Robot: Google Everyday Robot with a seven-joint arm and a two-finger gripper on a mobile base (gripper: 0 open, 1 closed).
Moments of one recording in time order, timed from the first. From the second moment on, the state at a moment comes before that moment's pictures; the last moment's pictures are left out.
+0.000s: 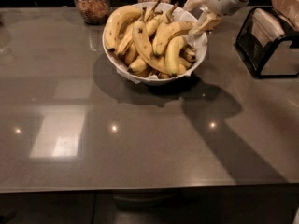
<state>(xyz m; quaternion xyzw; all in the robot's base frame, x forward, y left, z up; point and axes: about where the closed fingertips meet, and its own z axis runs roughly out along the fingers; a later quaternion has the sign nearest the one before) 0.702 -0.126 0.970 -0.77 0.50 -0.10 0.37</state>
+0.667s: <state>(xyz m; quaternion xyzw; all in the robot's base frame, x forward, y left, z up) 0.720 -0.128 0.958 -0.79 0.49 -0.10 0.36</state>
